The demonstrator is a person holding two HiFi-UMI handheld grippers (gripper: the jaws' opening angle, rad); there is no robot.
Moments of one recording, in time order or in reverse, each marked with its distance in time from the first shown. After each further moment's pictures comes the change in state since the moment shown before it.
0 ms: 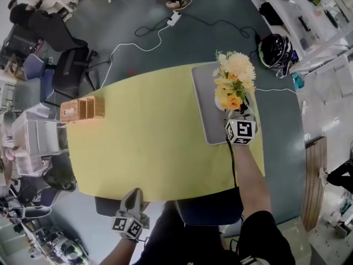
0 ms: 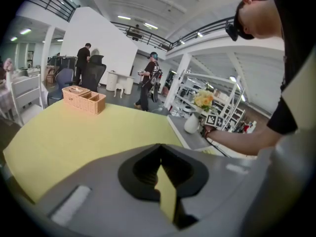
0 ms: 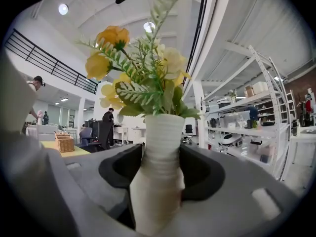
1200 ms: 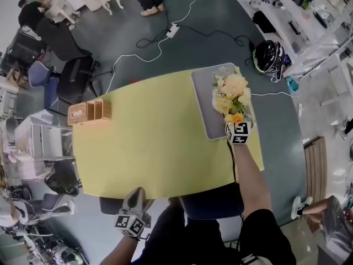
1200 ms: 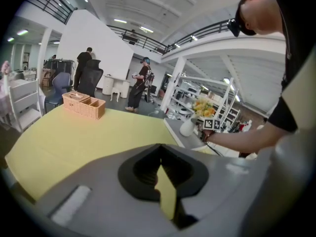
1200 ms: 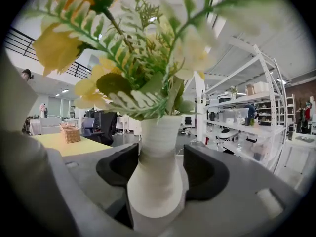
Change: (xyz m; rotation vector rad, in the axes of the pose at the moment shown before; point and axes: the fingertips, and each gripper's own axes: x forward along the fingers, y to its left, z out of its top) left arm -0.043 0.001 0.003 0.034 -0.035 -0.047; right arm -0.044 0.011 -0.013 -0.031 0.136 -0.012
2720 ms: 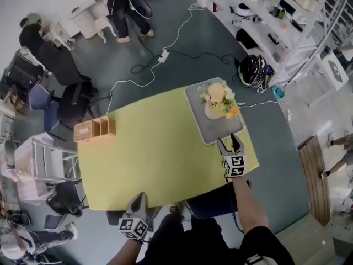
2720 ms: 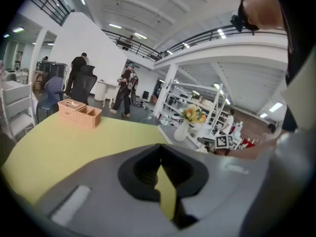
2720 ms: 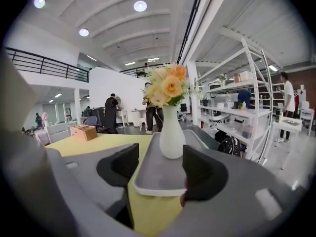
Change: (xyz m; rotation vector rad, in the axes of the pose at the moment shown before) left arm -0.046 0.017 0.015 0.058 -0.060 -0.096; right arm -0.160 0.064 -0.037 0.102 0.154 -0.024
